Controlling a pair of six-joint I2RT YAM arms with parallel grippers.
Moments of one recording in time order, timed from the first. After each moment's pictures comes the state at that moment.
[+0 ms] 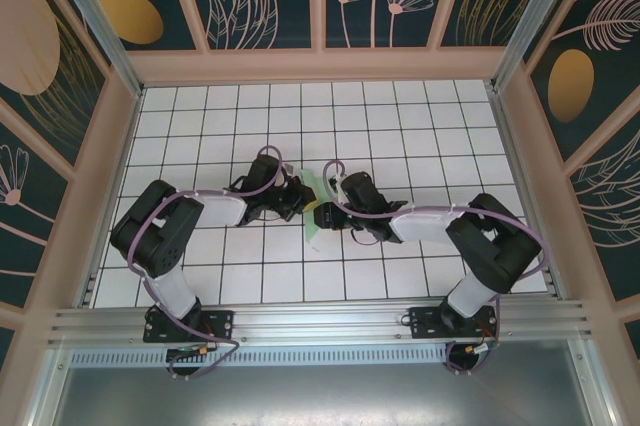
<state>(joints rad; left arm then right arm) -0.55 1.75 0.74 0.32 0.57 -1.27 0.79 1.61 0.67 0.20 -0.24 0.60</state>
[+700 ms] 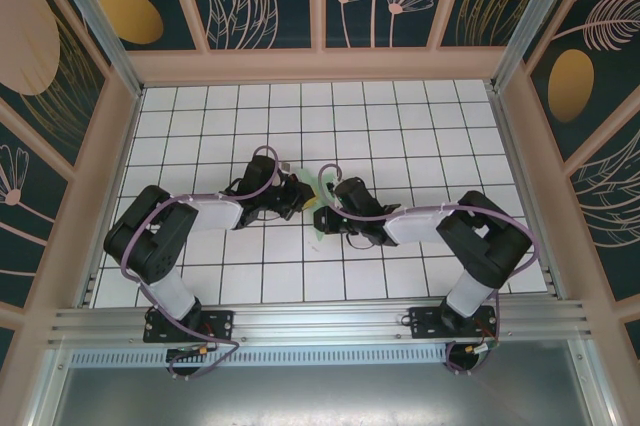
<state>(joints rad) -0.55 1.70 0.70 0.38 0.55 -1.31 0.83 1.66 0.67 0.22 -0.18 0.69</state>
